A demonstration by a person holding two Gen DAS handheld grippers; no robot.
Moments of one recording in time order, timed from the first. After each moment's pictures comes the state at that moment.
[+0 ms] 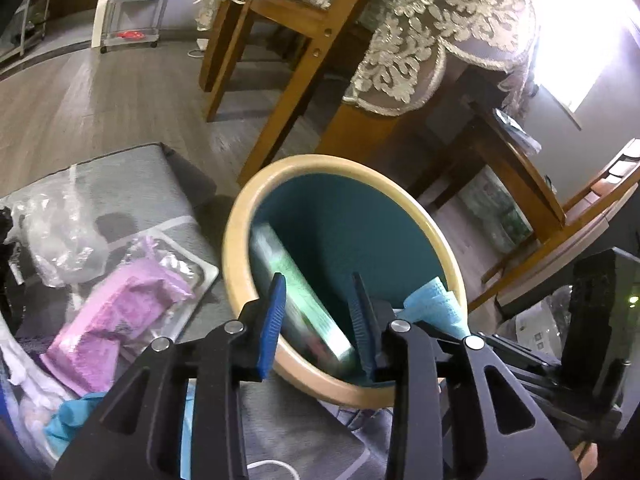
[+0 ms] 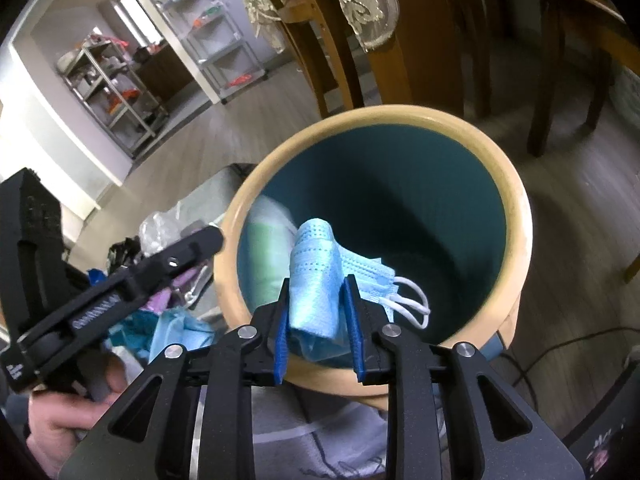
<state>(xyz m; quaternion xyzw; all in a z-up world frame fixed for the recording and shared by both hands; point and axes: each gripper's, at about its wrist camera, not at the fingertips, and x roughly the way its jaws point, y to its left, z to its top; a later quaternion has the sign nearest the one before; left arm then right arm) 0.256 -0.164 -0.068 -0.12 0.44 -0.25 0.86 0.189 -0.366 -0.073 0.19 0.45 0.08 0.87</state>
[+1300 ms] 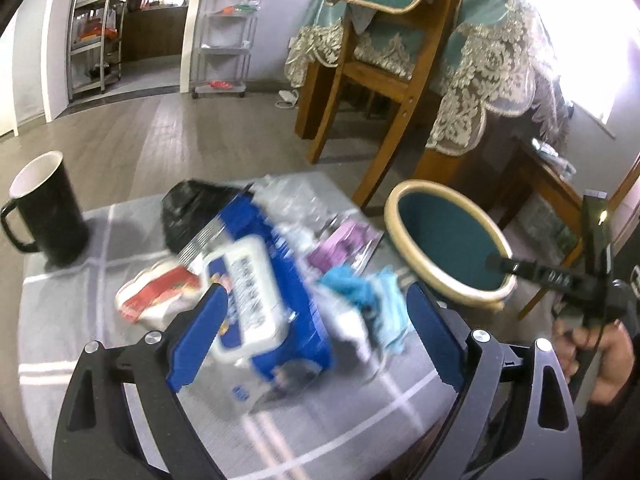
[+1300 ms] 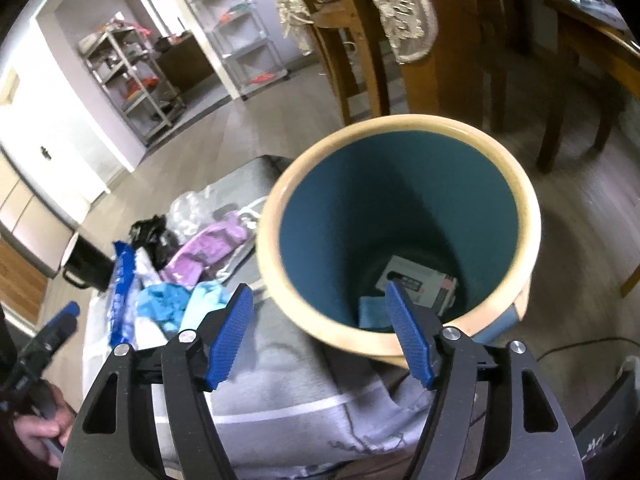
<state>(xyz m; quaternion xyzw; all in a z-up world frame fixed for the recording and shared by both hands) 0.122 -0.007 -0.023 -0.07 0.37 -0.12 0.92 0.159 -0.334 -0.050 0.15 0.44 0.11 0.88</state>
